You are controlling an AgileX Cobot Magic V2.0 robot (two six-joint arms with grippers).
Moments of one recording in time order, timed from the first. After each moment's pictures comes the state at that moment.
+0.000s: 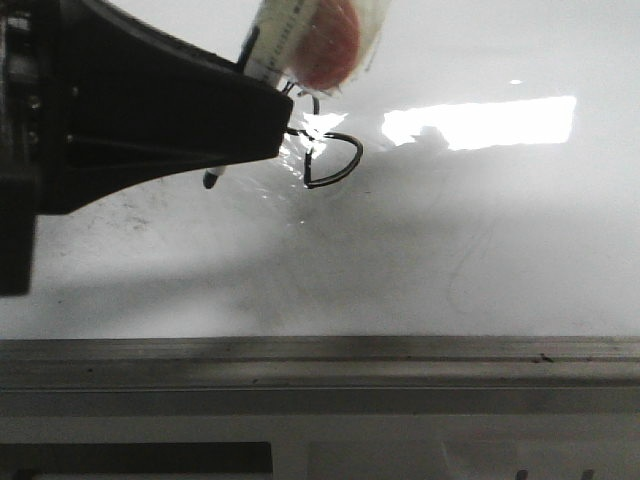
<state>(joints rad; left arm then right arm) -0.97 1.08 -0.43 0.15 -0.33 0.04 0.82 1.15 -1.06 0.22 0.63 -0.06</state>
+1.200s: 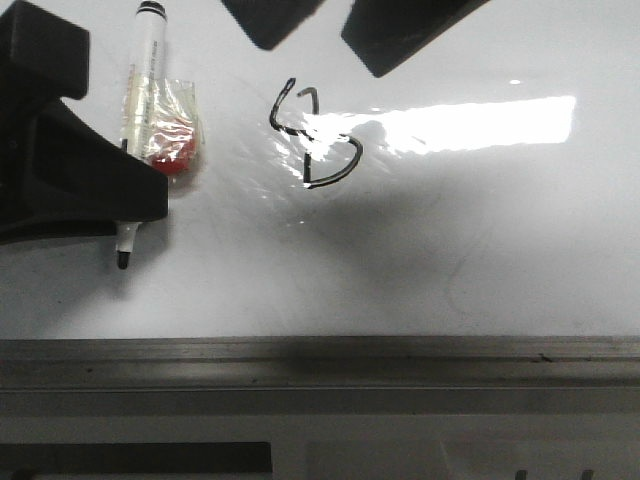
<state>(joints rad) -0.83 1.08 -0.43 -0.53 -0.12 -0.09 0.82 1.15 -1.06 0.23 0.77 -0.06</state>
